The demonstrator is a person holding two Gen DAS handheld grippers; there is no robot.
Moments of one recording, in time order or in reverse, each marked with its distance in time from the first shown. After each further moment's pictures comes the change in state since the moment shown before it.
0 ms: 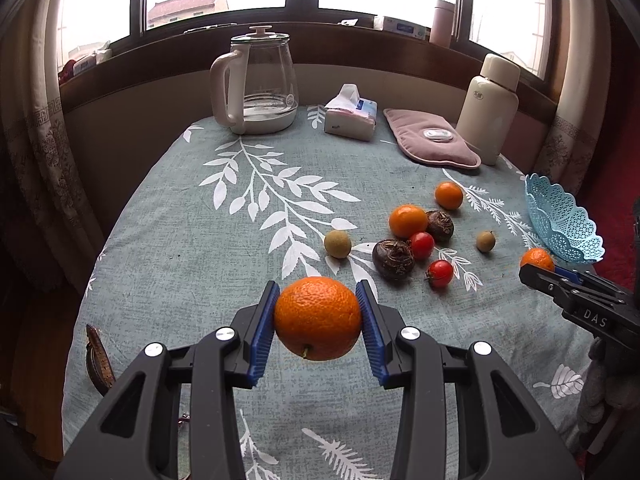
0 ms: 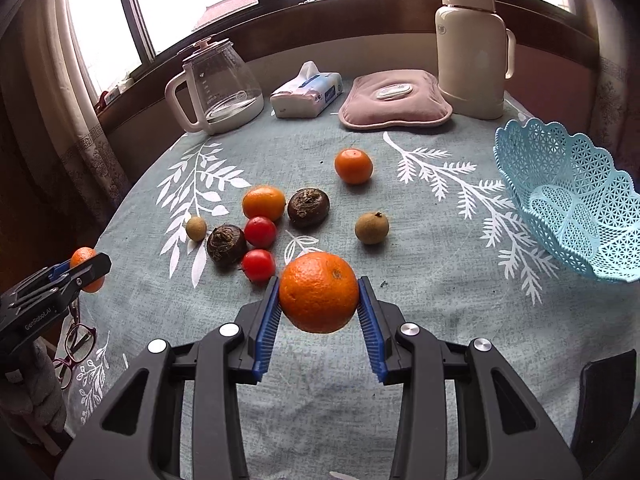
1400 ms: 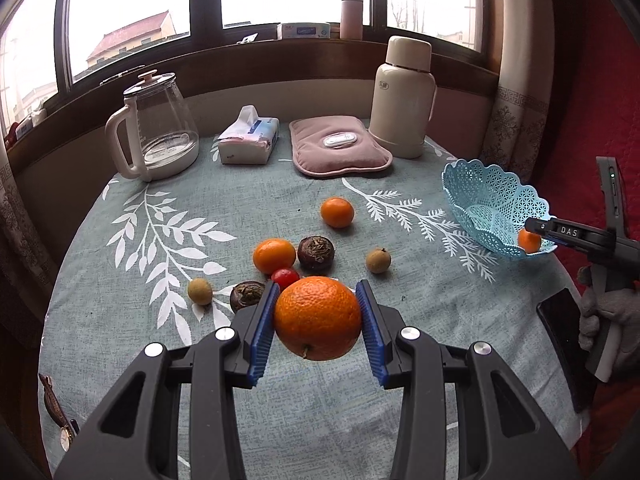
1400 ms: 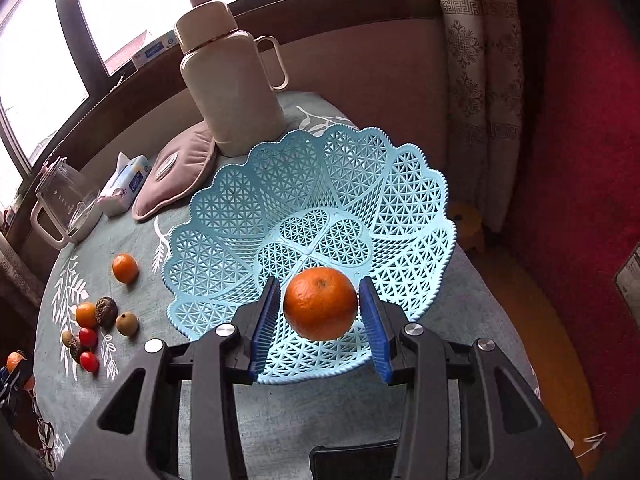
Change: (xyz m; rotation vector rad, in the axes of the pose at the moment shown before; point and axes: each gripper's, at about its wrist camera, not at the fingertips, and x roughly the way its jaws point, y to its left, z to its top) left arm 0.008 -0.127 0.026 0.174 -0.021 -0.112; right arm -0.040 -0.214 0.014 0.367 -0.069 -0.268
